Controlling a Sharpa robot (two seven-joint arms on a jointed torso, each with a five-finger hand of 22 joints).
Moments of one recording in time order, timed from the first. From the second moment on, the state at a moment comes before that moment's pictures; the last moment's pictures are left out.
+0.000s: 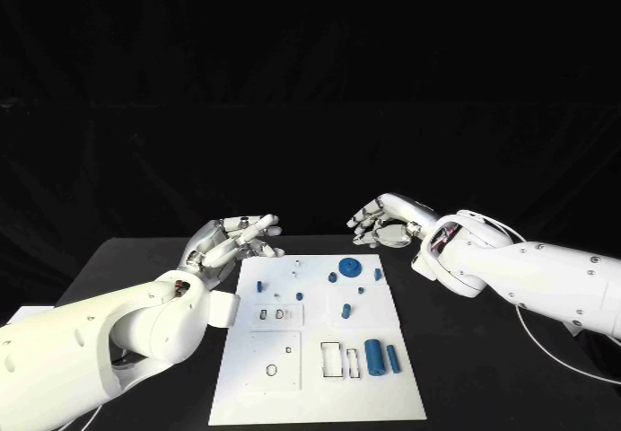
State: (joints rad) left arm 1.13 -0.91 -0.01 1.71 0.00 -0.37 0.53; left_hand 1.38 0.06 -0.02 0.11 0.05 1.00 0.19 0.11 0.08 1.11 0.13 0.11 0.10 1.23 0.06 0.50 0.42 0.17 1.12 0.16 0.37 0.17; right arm 1.29 -0.81 -0.08 1.42 -1.25 -0.40 0.11; right_hand 1.35 0.06 0.09 -0.28 0.16 1.03 0.15 0.08 0.07 1.18 0.09 0.08 0.06 1.42 0.01 0.35 0.22 0.16 1.10 0.11 0.69 0.34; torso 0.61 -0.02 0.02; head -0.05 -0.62
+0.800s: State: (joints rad) left arm 1.16 -0.95 0.01 1.82 0.02 -0.30 0.50; left_hand 1.38 0.07 -0.07 0.09 0.05 0.99 0.20 0.08 0.07 1.10 0.14 0.07 0.10 1.16 0.06 0.63 0.56 0.17 1.12 0.16 0.42 0.21; right arm 1.36 -0.76 -0.08 1.41 -1.63 -0.16 -0.13; right_hand 1.24 0.00 0.29 -0.25 0.13 1.08 0.13 0.07 0.07 1.14 0.08 0.07 0.07 1.47 -0.01 1.09 0.86 0.12 1.32 0.10 1.31 1.05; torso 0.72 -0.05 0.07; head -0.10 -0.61
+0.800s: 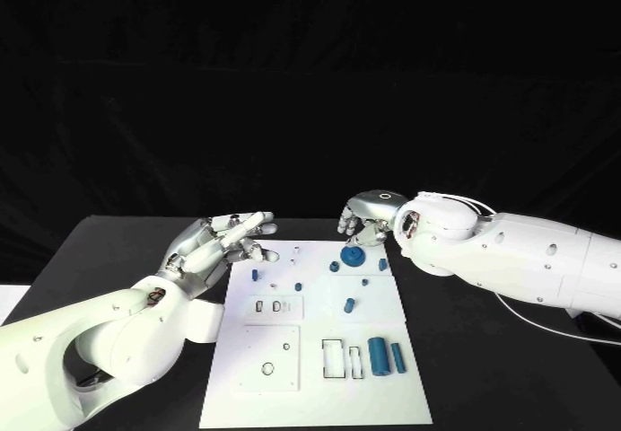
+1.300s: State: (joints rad) left arm 1.17 -0.95 0.01 1.83 0.02 -0.30 0.50; left_hand 1.38 0.09 -0.10 0.08 0.05 0.98 0.22 0.07 0.08 1.08 0.16 0.07 0.11 1.03 0.10 0.42 0.48 0.17 0.99 0.21 0.32 0.16; right arm 1.36 -0.75 -0.08 1.41 -1.68 -0.10 -0.14; right_hand 1.24 -0.01 0.31 -0.24 0.12 1.07 0.12 0.07 0.07 1.10 0.09 0.07 0.06 1.47 -0.01 1.11 0.88 0.12 1.32 0.10 1.32 1.06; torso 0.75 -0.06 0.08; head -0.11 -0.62
